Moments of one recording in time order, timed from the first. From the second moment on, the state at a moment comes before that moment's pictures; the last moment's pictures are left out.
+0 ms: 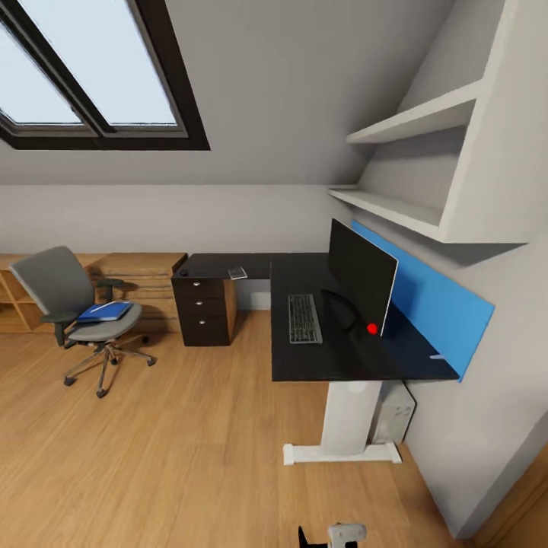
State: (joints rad) left arm 0.23 0.00 0.22 -0.92 0.25 -0.20 0.05; right arm -0.40 0.17 0.45 0.02 -0.39 -0.64 0.00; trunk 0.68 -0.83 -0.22
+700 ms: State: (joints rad) left arm 0.23 0.00 0.22 -0.89 0.25 -0.20 0.05; right arm -0.40 0.17 0.45 0.02 -0.40 -0.65 0.00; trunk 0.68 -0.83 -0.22
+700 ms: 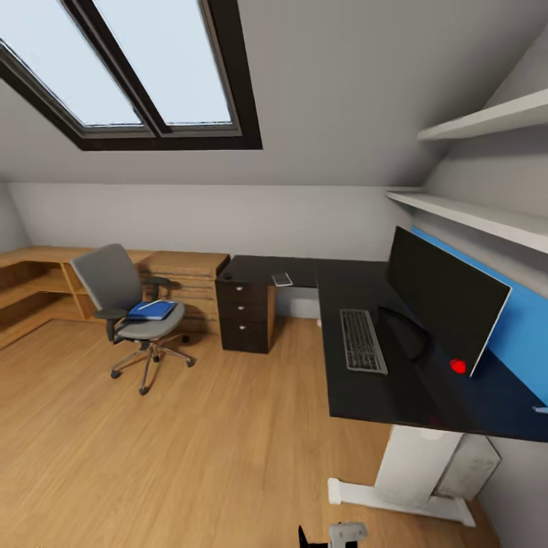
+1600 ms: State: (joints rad) left arm 0.23 0.00 0.22 -0.87 0.25 -0.20 0.05; right arm -0.40 0.17 0.45 0.02 -0.39 -0.66 0.00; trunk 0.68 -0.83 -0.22
